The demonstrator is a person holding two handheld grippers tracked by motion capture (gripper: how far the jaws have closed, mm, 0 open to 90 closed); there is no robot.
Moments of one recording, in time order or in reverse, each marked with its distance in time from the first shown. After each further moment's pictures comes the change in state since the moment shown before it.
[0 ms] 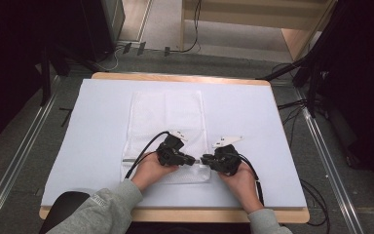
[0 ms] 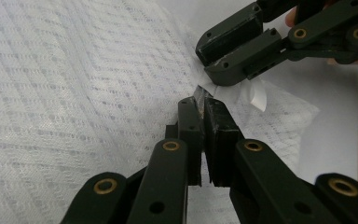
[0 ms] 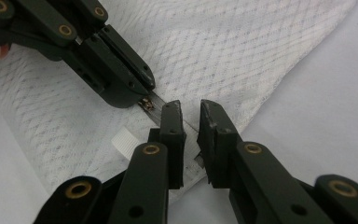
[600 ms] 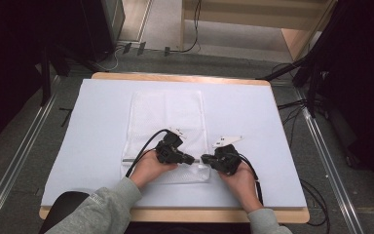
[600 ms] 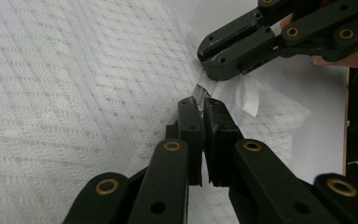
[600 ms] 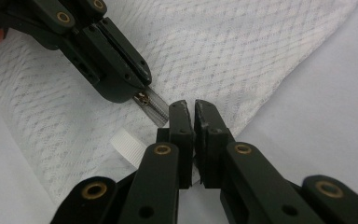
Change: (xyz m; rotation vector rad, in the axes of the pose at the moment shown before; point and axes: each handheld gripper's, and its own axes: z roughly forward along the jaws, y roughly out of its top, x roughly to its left) left arm 0.004 0.003 -0.004 0.019 -0.030 -0.023; right arm -0.002 0.001 0.001 -0.003 0.008 0.001
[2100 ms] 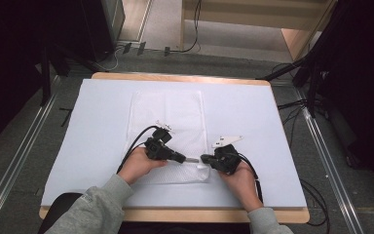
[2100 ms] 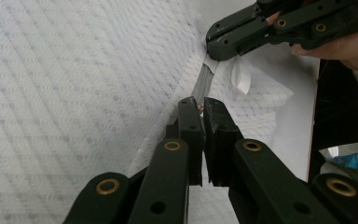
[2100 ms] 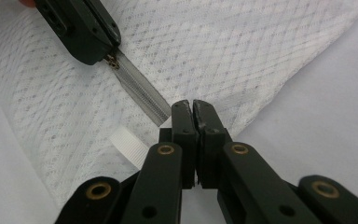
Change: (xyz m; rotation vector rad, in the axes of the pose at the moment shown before) left arm 0.020 -0.009 -0.029 0.025 -0.083 -0.088; right arm 0.000 0.001 0.001 0.004 0.015 -0.023
